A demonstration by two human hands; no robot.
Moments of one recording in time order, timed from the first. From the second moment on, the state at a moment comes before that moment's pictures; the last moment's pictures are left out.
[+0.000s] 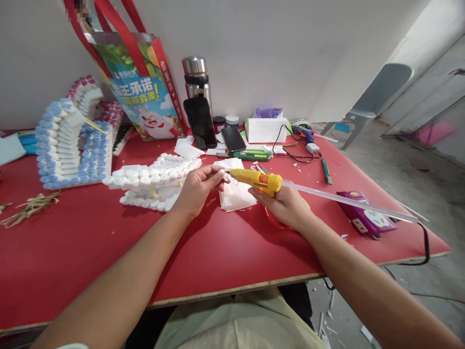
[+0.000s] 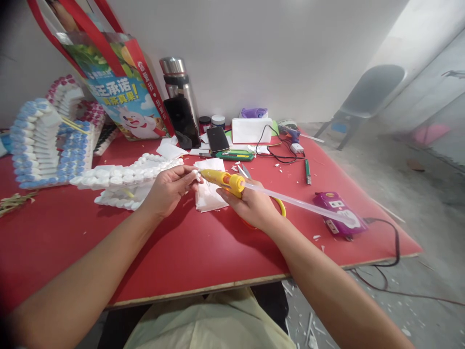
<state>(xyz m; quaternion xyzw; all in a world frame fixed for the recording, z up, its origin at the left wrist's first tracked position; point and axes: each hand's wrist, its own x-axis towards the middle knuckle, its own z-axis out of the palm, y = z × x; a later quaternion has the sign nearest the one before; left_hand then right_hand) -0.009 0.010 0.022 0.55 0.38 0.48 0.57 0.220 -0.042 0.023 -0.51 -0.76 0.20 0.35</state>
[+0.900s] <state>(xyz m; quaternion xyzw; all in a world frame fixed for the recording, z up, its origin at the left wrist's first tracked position) -0.011 0.011 0.021 0.51 0.37 0.49 0.60 0.223 -0.042 0.023 -0.53 -0.73 0.23 0.37</state>
